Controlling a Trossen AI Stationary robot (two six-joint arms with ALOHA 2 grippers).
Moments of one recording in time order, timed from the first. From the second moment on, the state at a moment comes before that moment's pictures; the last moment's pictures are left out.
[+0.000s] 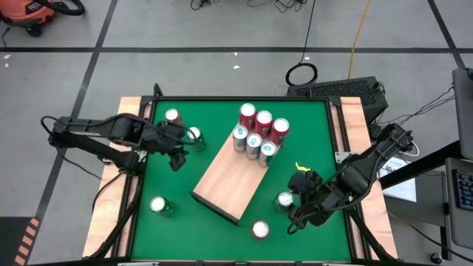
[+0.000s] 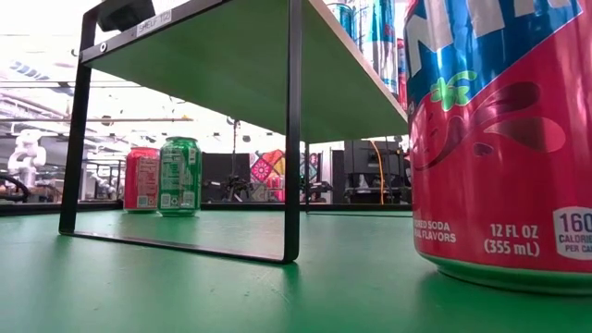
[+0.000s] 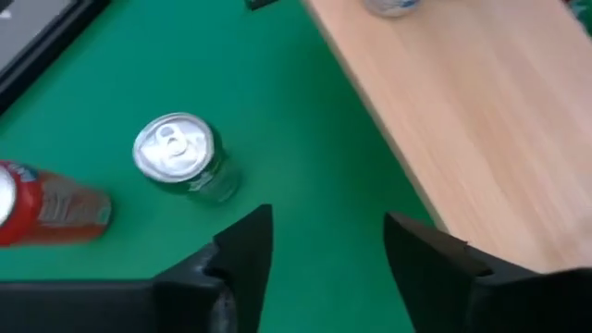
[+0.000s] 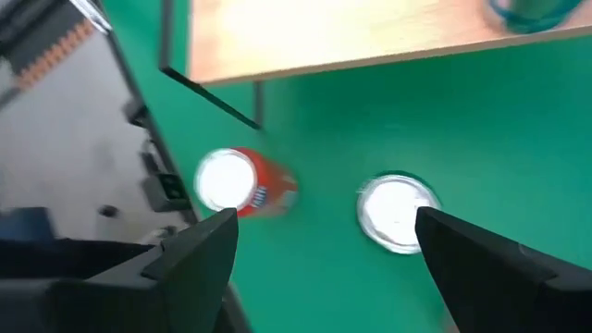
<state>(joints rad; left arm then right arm) -0.11 1.10 1.24 -1.15 -0.24 -0.62 0.66 1.48 1.63 -1.19 0.31 1.21</state>
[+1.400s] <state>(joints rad) 0.39 1.50 1.23 -1.13 -0.06 -0.40 0.66 1.48 1.63 -1.18 0.34 1.25</state>
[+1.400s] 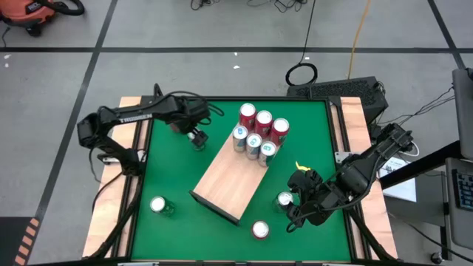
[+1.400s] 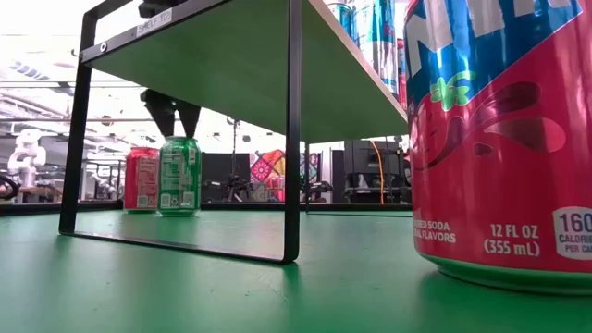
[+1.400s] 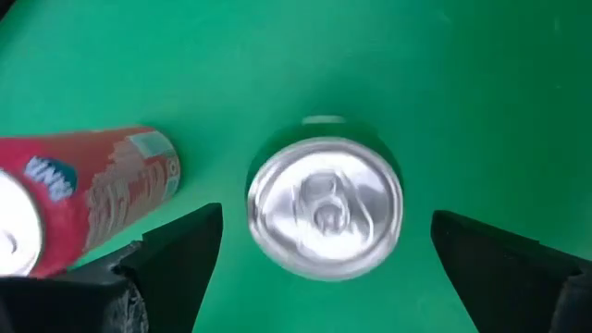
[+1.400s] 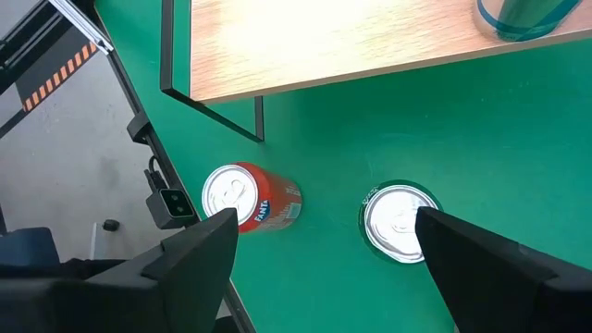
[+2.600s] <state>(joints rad) 0.41 1.45 1.24 -1.25 0.07 -0.31 0.66 1.48 1.63 -1.08 0.34 1.23</state>
